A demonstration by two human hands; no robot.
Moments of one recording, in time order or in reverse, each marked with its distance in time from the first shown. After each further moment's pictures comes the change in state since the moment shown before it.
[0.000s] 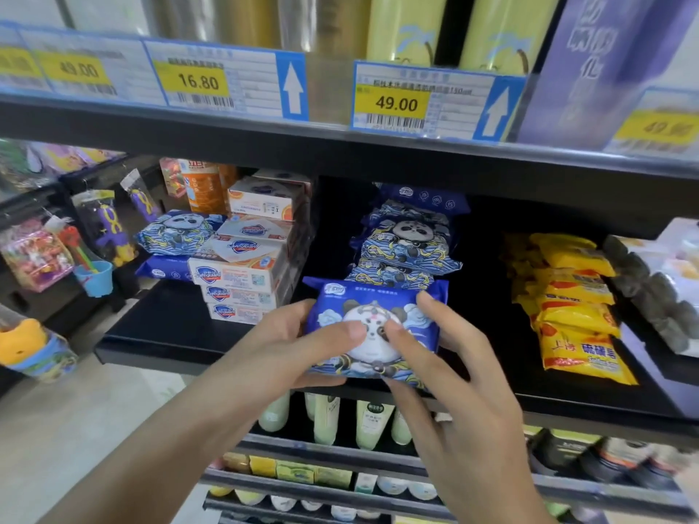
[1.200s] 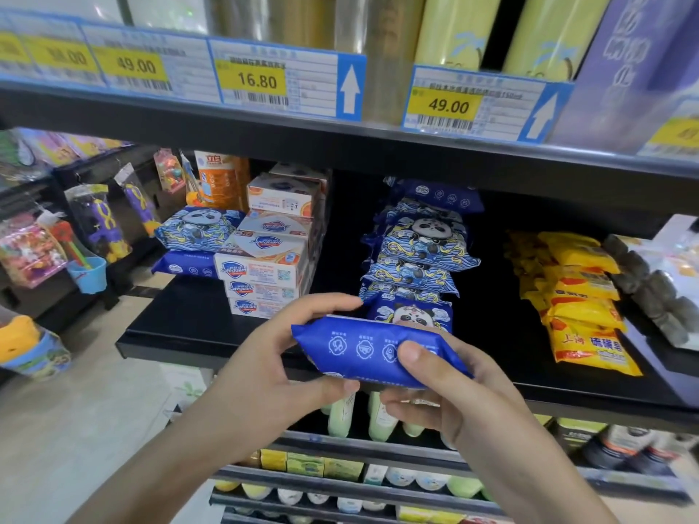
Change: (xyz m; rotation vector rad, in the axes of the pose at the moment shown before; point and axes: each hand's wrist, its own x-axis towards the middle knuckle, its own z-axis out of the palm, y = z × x) left_hand -0.028 -0.027 -0.035 0.299 0.117 0.389; right_hand 0.029 -0.044 -0.003 0.974 -0.291 1.020
